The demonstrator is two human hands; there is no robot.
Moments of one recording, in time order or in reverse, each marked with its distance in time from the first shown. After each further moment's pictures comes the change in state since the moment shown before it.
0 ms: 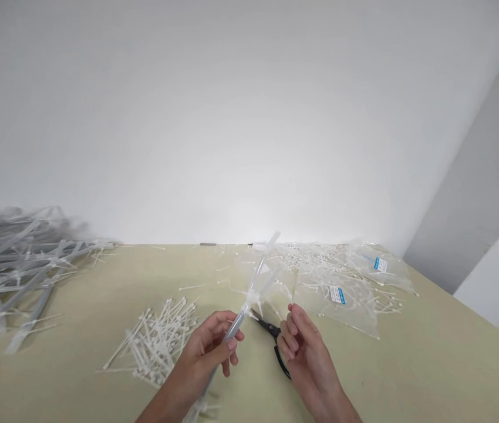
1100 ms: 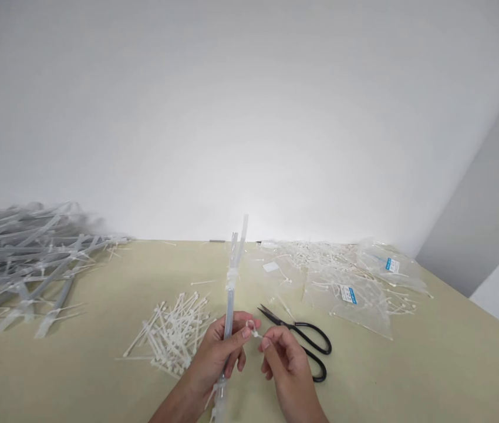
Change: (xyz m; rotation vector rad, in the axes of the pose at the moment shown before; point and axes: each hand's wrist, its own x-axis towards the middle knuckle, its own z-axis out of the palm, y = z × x) left_hand -0.001 -0.016 0.000 -0.192 0.091 -0.083; right_hand -0.021 0.055 -0.005 -0.892 -0.131 -0.187
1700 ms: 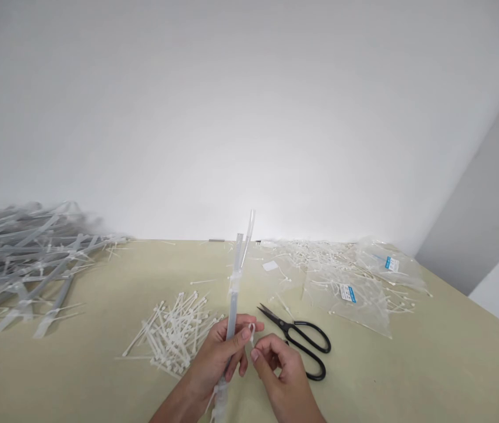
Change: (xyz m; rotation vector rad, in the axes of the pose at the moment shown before) left_hand 0.000 -0.001 0.002 -0.028 -0.050 -0.035; right_hand -0.001 -0.002 0.002 -0.188 -0.150 -0.056
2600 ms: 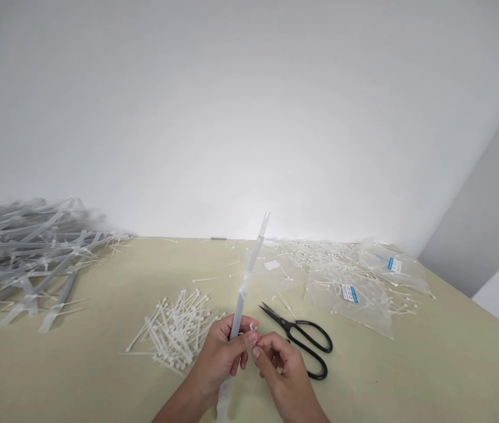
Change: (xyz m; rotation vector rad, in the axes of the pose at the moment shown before) left_hand -0.003 0.002 0.005 0.154 0.145 0.006; right_hand 0.002 0.006 -0.001 0.025 -0.030 0.046
